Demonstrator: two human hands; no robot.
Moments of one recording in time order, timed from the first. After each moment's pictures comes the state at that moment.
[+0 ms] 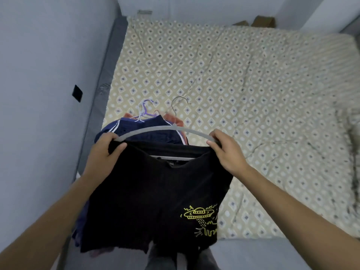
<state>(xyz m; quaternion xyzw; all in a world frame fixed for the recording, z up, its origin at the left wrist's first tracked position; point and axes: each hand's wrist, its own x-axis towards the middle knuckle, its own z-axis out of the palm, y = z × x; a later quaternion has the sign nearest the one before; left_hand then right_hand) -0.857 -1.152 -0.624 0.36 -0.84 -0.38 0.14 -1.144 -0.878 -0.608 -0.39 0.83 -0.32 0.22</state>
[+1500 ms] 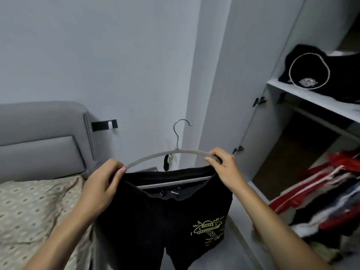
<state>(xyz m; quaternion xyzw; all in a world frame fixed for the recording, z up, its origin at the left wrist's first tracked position) -1.053 -0.176 -0.275 -0.63 -0.66 -0.42 -0.01 -0.719 0.028 -0.274 0.38 0.79 -0.29 -0.38</state>
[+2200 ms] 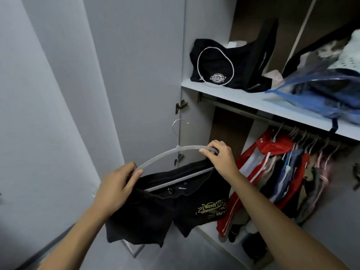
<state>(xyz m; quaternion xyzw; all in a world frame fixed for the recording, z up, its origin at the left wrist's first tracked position) -0.884 0.184 -0.271 -0.78 -0.52 -0.33 -0.10 -0.521 0.235 -0.275 0.58 0.66 -0.15 -0.45</state>
